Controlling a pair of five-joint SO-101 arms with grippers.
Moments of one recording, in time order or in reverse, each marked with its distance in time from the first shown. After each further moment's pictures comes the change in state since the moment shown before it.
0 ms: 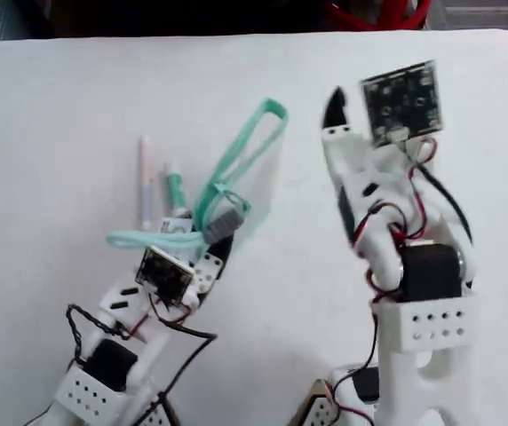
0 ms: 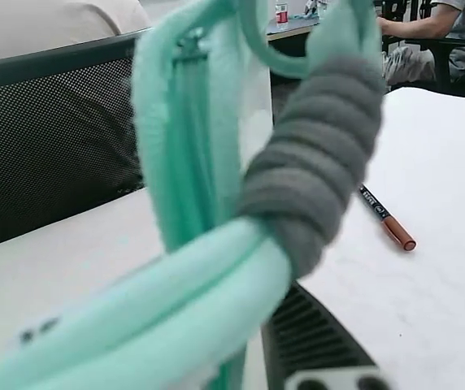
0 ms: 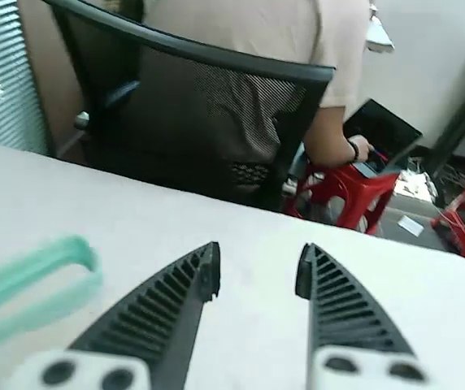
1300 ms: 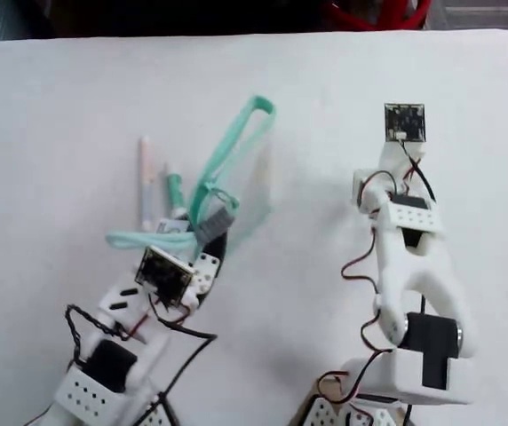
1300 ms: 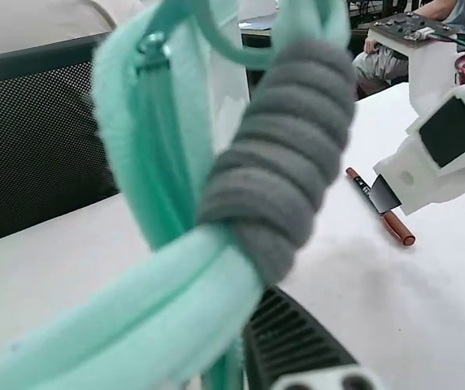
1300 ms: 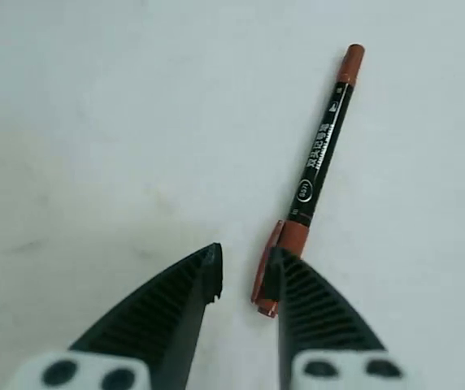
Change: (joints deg) left arm -0.2 -0.1 0.0 1.6 0.0; right arm 13.5 43.5 16.5 -25.9 -4.2
